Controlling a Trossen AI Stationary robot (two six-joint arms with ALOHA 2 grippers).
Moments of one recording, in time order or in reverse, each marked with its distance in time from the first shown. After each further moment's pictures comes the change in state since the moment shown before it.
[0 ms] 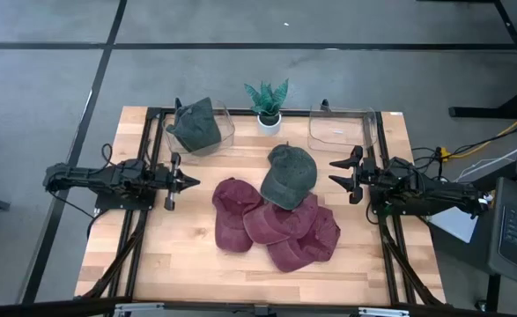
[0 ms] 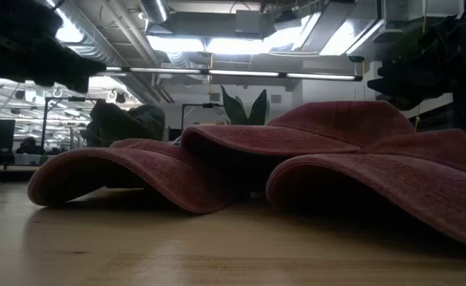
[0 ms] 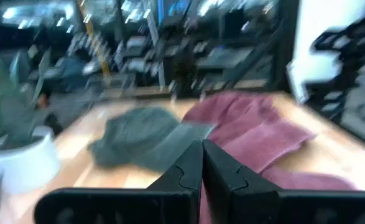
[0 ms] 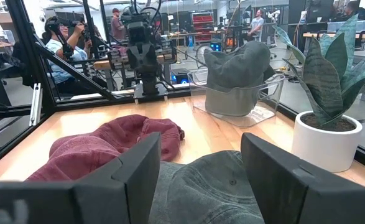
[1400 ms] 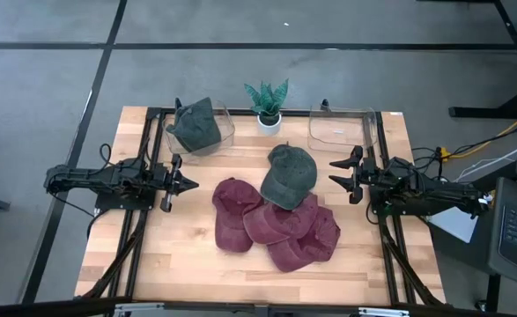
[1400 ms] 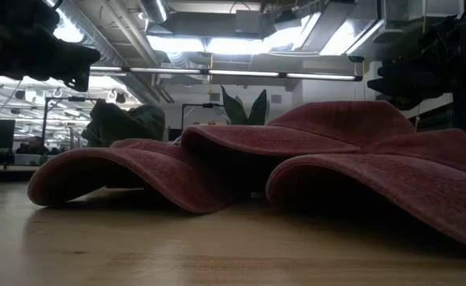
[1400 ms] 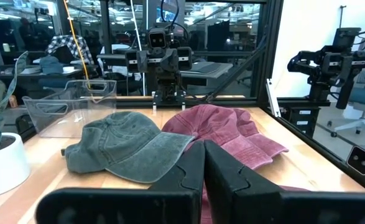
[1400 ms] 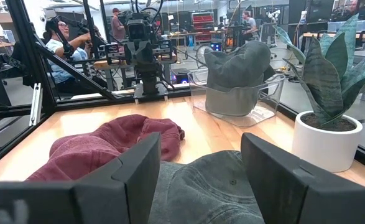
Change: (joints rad) left arm 0.012 -0.014 0.000 0.010 0.079 -0.082; right arm 0.000 0.000 0.000 0.000 0.000 0.000
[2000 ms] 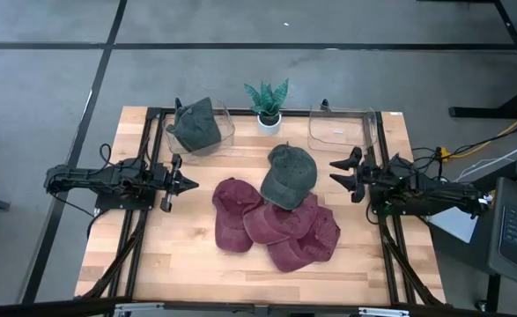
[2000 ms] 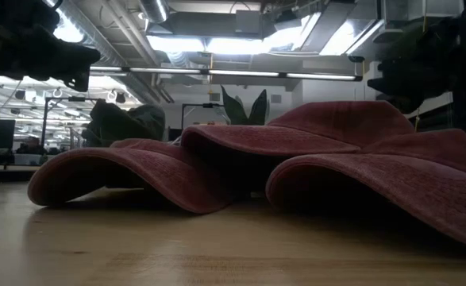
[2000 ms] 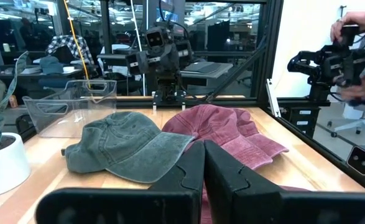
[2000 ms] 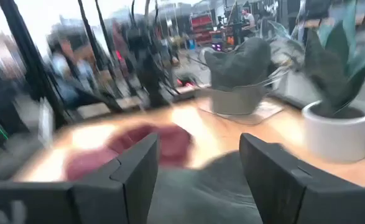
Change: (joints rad) left arm 0.000 0.000 0.000 0.000 -0.001 0.000; right arm 0.000 0.000 0.000 0.041 -0.008 0.197
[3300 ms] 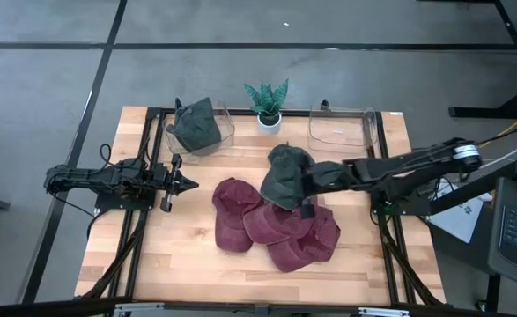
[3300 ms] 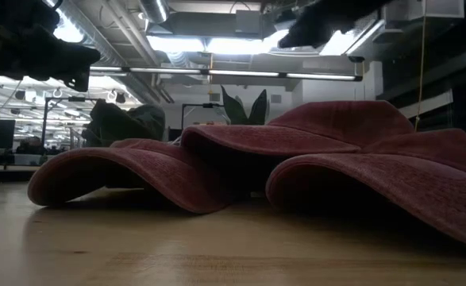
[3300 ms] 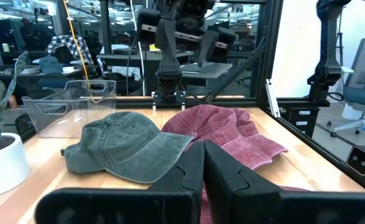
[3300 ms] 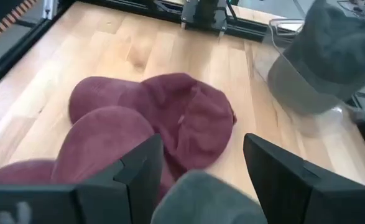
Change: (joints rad) left arm 0.000 0.000 0.000 0.000 0.000 0.000; right arm 0.306 1.283 0.901 -0.172 0.167 -0.422
